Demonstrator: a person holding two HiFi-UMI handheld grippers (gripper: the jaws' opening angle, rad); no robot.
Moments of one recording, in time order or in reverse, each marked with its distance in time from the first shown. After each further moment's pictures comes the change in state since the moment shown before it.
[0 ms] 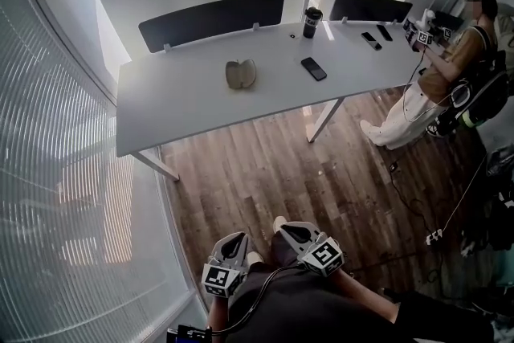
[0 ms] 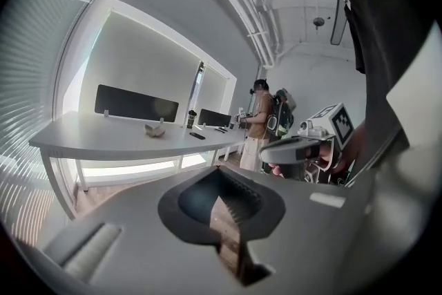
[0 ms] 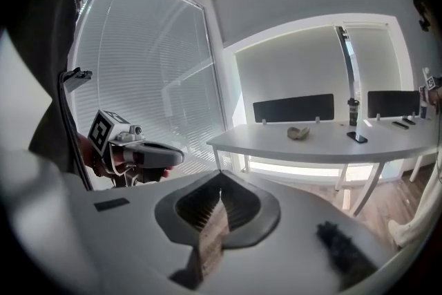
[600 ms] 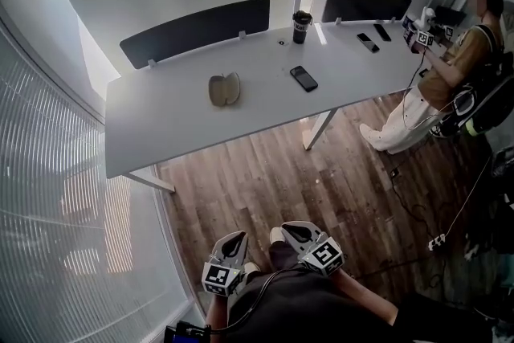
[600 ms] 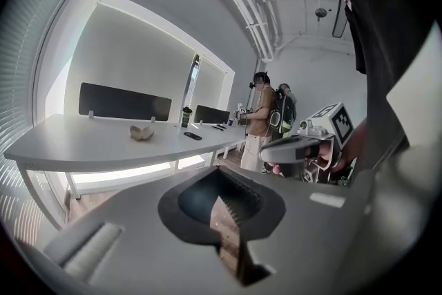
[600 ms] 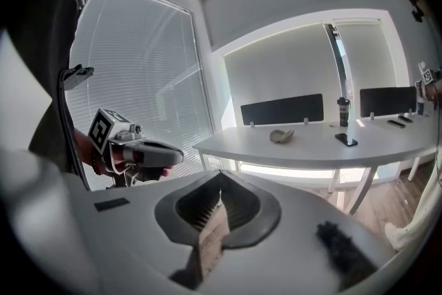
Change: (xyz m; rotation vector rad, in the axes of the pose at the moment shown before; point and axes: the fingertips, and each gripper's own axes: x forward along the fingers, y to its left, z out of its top) left arm 0.112 -0.002 0.031 0.032 0.040 -0.007; right arm -0.008 -0.114 0.015 0.023 -0.027 -0.007
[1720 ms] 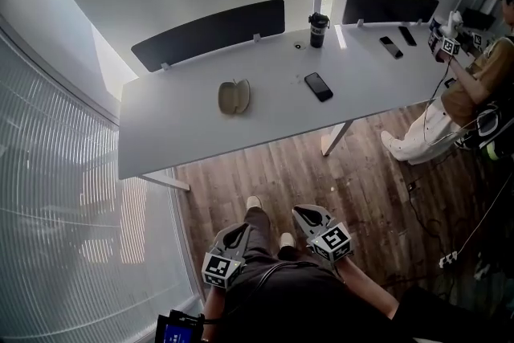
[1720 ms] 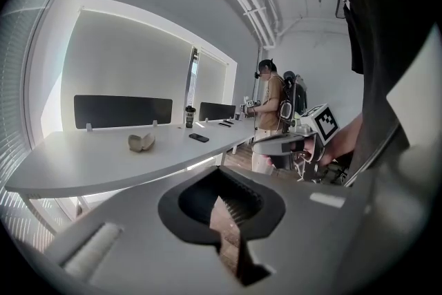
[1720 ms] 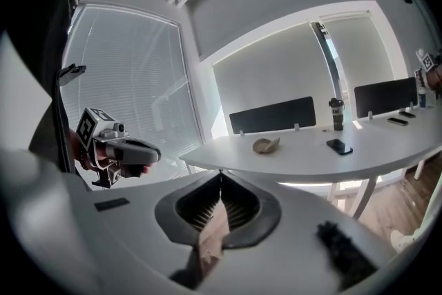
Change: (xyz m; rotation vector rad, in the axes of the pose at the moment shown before) left arm 0.078 0.018 0.050 0.073 0.065 0.070; right arm 0.015 -0.136 0.032 0.030 -0.074 0.000
